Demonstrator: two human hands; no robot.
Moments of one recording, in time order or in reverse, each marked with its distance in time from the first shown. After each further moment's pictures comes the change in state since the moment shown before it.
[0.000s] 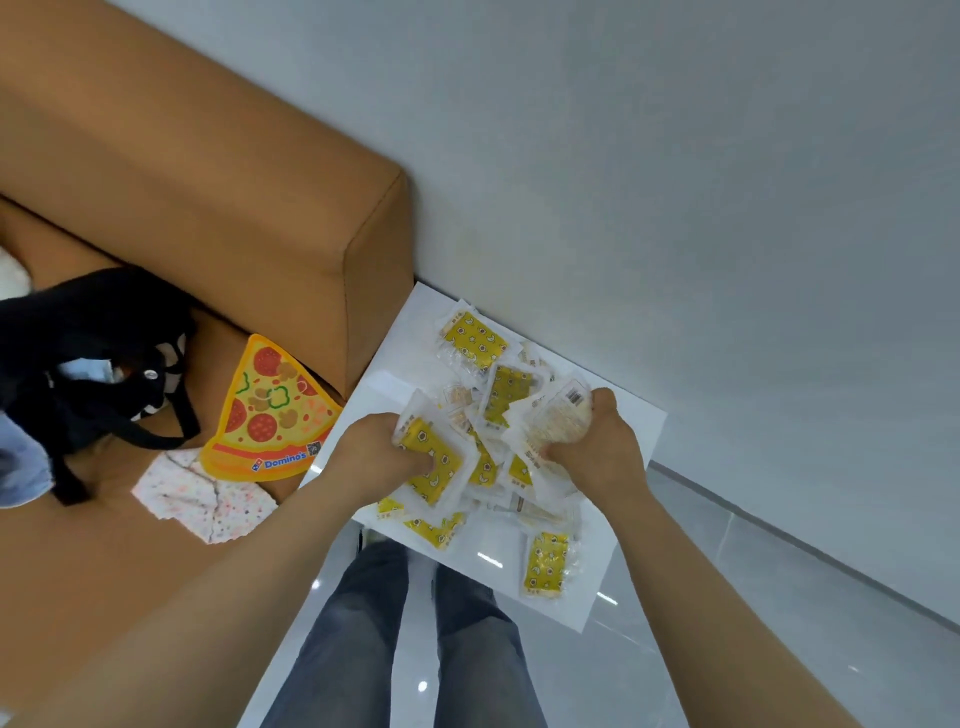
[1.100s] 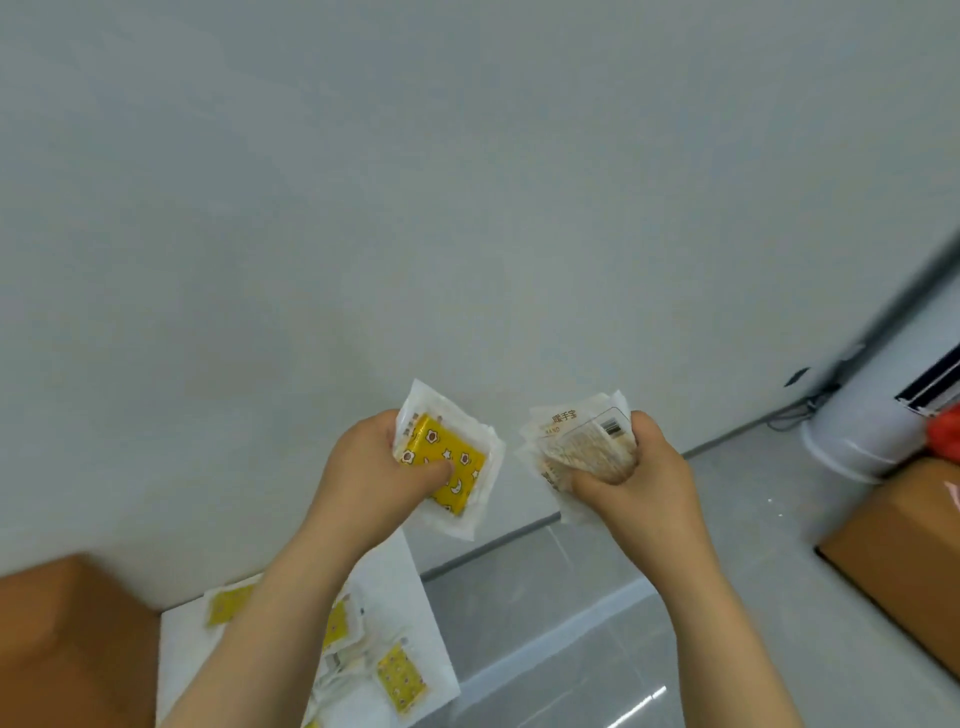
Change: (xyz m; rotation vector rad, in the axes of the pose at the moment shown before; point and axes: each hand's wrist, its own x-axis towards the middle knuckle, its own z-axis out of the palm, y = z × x) left_hand -0.380 0.222 0.089 0.222 -0.166 1.012; right_hand -0.444 0.107 -0.208 0.665 1.060 0.081
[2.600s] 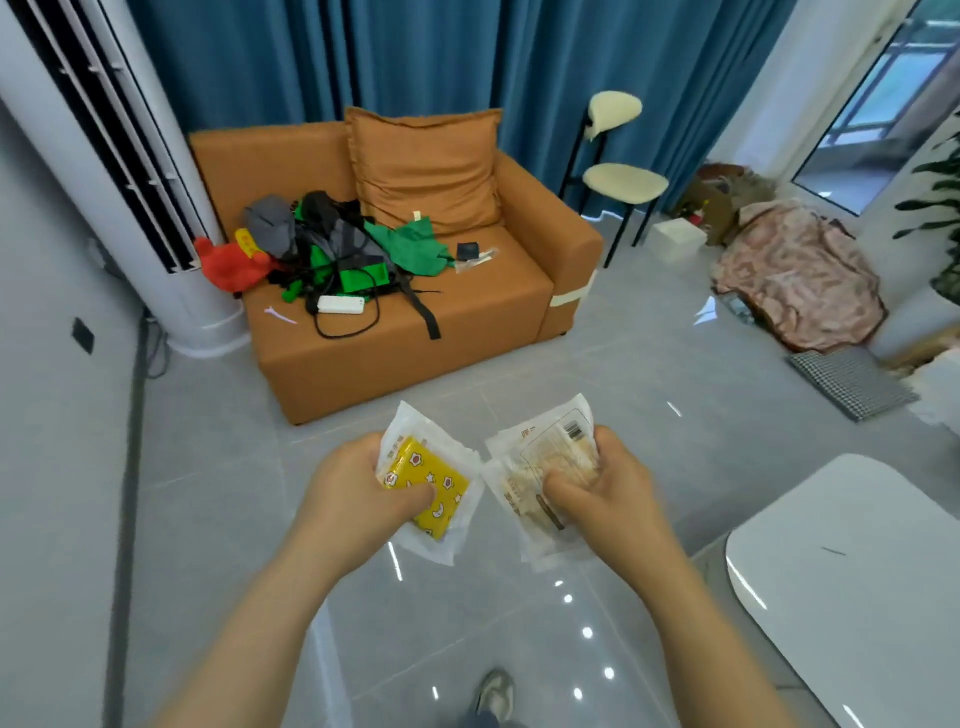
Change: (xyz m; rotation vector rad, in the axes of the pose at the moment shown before) left_hand -0.086 0.299 0.673 0.331 -1.391 0.652; right_hand -0.108 0.322 -0.449 0.086 1.152 0.942
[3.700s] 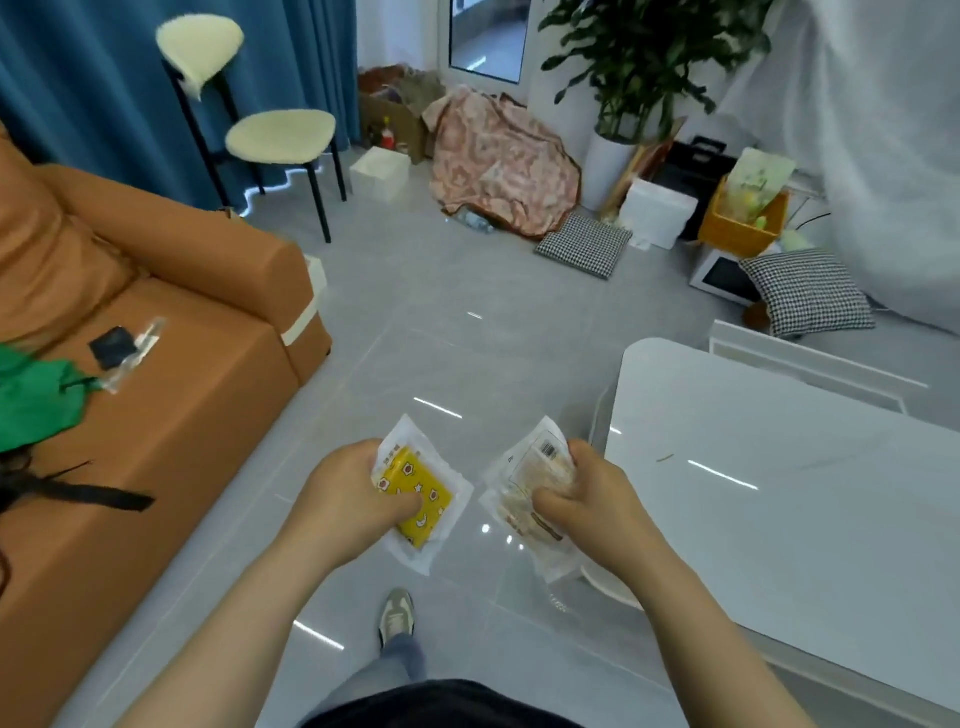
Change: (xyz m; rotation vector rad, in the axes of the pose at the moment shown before) left_hand 0.341 0.232 0.298 0.407 -0.650 0.357; right_hand 0.262 0.139 -0.216 -0.044 0.399 0.525
